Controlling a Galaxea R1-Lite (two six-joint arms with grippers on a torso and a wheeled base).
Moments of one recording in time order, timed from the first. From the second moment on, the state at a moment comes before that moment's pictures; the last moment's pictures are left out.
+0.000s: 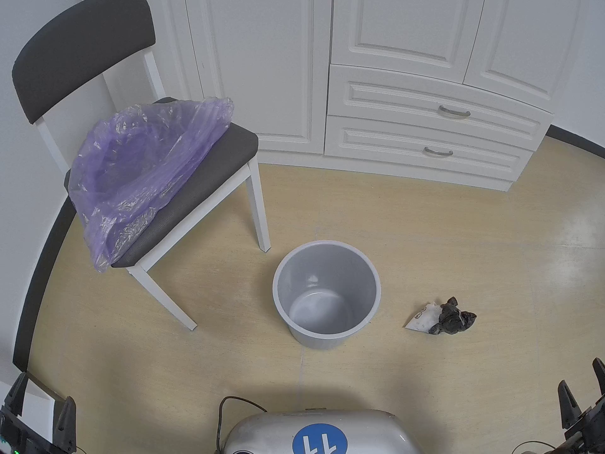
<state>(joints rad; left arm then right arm) 0.00 0.02 -0.02 0.00 -0.01 0.00 0.00 0.02 -0.02 0.01 0.00 0.02</state>
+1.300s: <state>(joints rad) 0.00 0.02 -0.02 0.00 -0.01 0.03 0.00 0.02 -0.02 0.01 0.01 -0.04</state>
